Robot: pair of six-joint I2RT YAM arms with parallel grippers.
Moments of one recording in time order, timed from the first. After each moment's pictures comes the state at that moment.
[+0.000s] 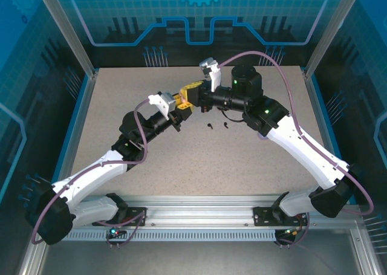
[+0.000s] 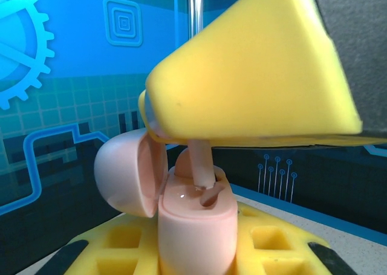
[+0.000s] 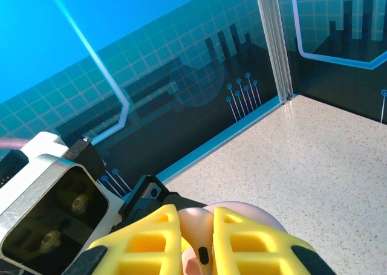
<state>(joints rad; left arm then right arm) -0.60 1.12 0.75 0.60 0.24 -0.04 0.70 1.39 1.51 -0.30 -0.42 0.28</state>
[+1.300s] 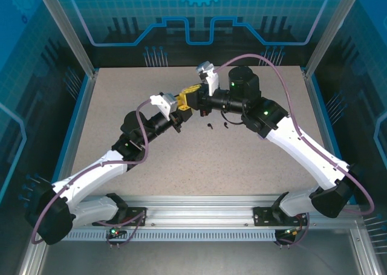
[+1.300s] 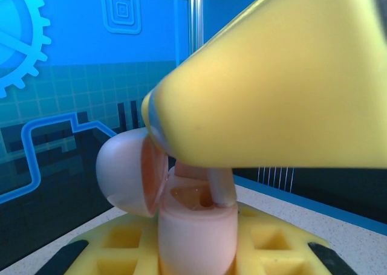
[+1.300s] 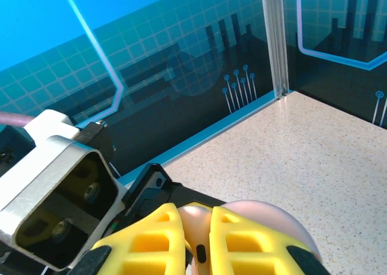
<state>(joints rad) -0.60 1.12 0.75 0.56 0.23 -0.03 0.73 1.39 1.51 -0.35 -0.39 0.20</state>
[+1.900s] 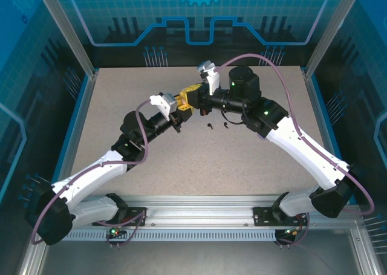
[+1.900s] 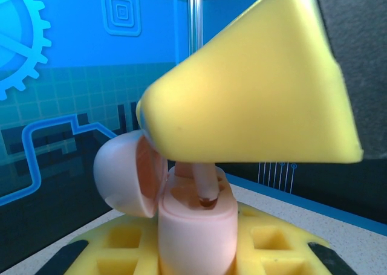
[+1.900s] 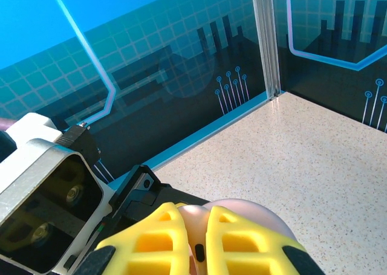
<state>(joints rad) -0.60 1.12 0.75 0.56 0.23 -0.03 0.72 1.38 1.51 -0.35 -0.37 0.20</state>
